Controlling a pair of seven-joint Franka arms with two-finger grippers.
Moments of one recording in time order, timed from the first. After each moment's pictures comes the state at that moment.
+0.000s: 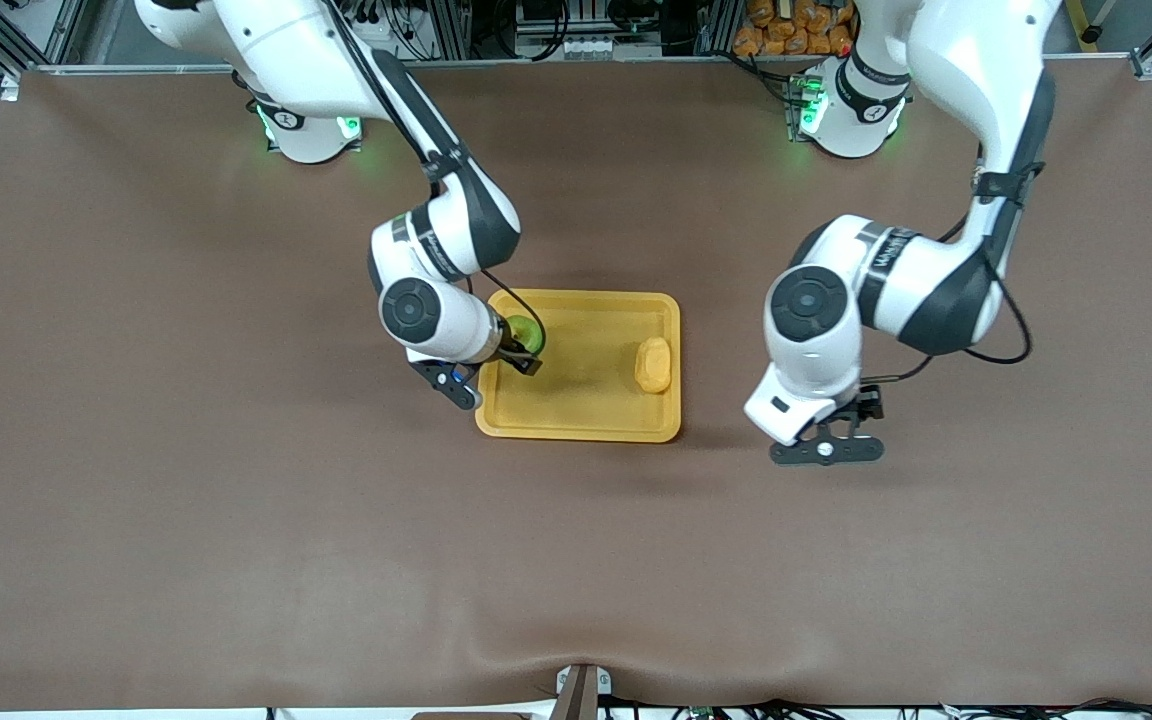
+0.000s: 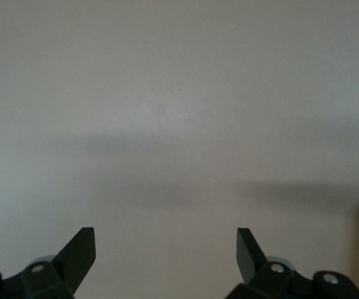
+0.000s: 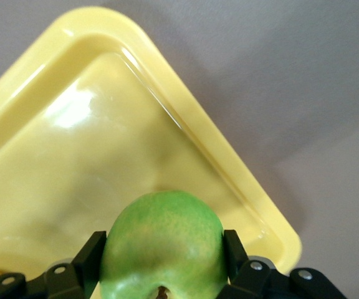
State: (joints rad) left arm -0.27 0.48 -0.15 -1.60 0.44 2.00 -0.55; right arm 0.73 0.61 -0.13 -1.71 0.46 2.19 1.03
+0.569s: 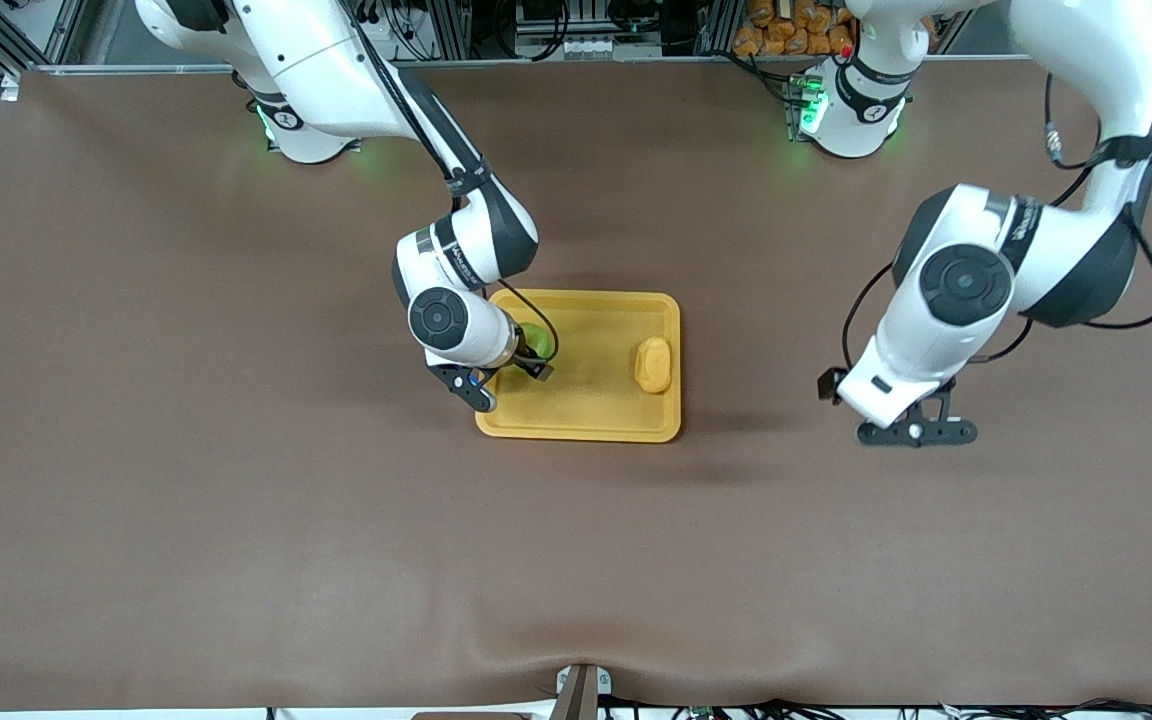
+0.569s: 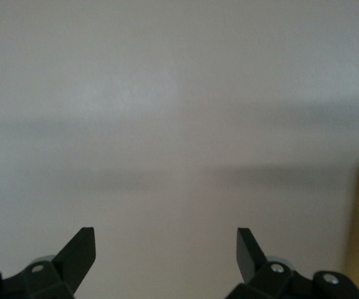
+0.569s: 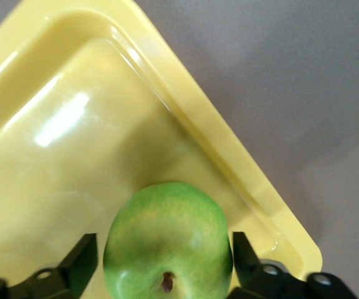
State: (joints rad) left arm 0.26 0.33 -0.61 -1.79 0.40 2.00 -0.47; right arm 0.75 0.65 -0.13 -1.69 0.46 2.19 1.05
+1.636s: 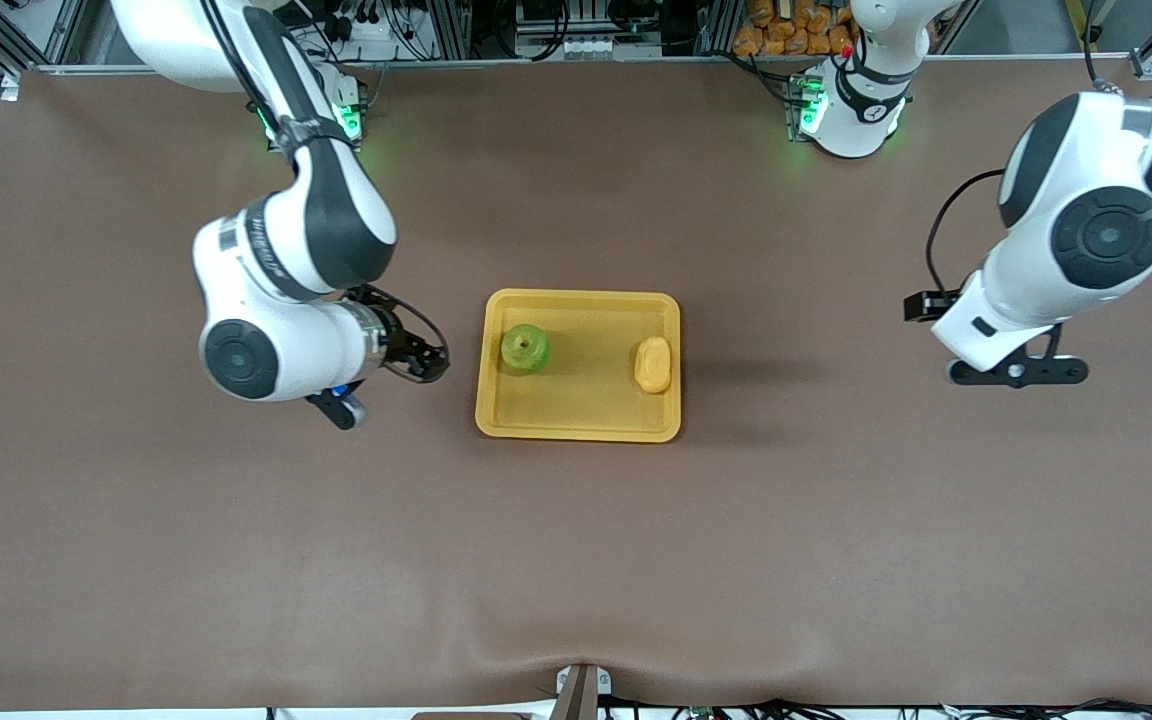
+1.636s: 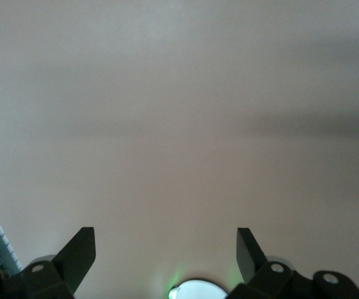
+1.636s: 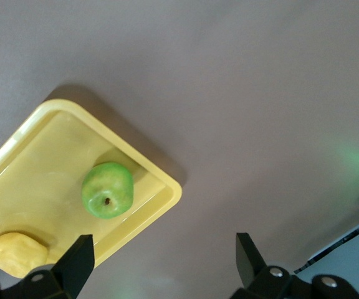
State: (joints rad) left arm 0.50 0.26 -0.79 -1.64 0.39 1.48 -0.29; right arm 0.59 0.53 -0.30 -1.37 0.44 1.47 1.04
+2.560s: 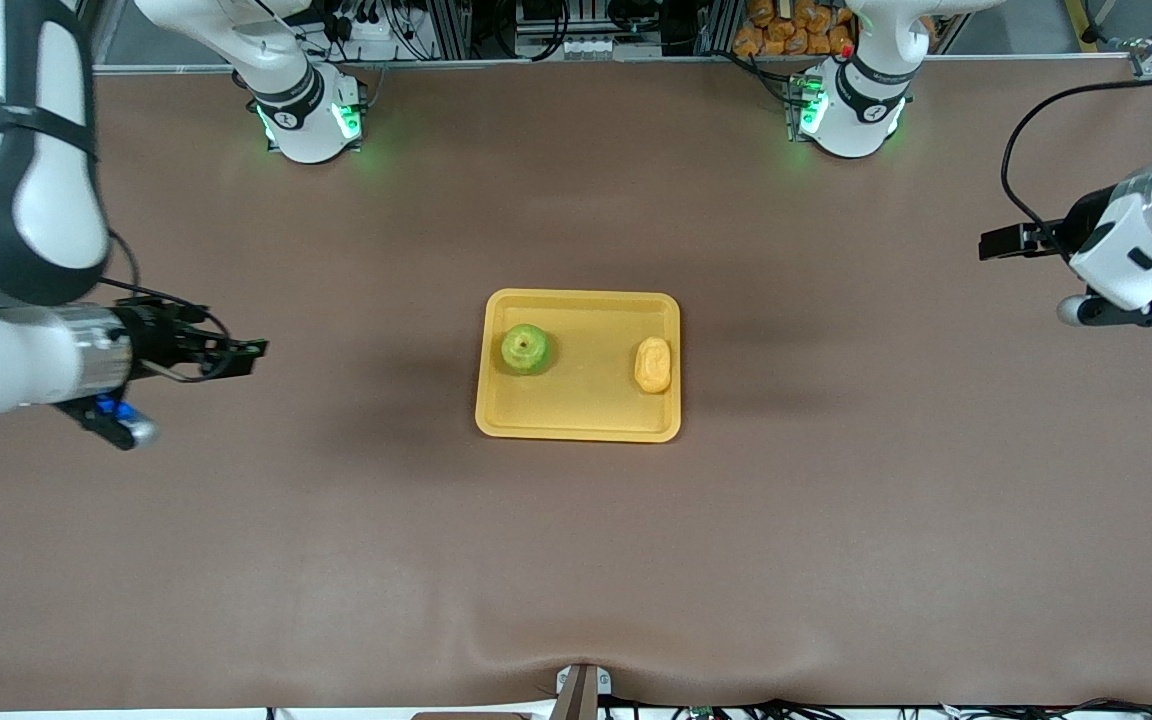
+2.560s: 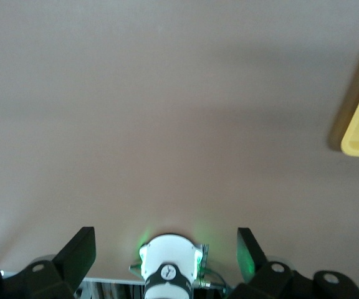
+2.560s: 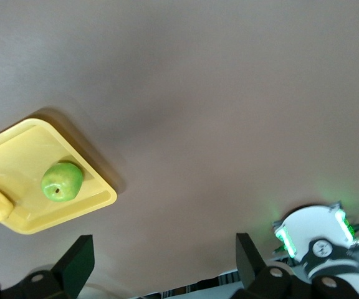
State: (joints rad) left arm 0.03 0.06 -0.09 -1.62 0.04 1.41 -0.10; right arm 0.15 0.47 -0.17 -1.22 0.35 1.22 0.49
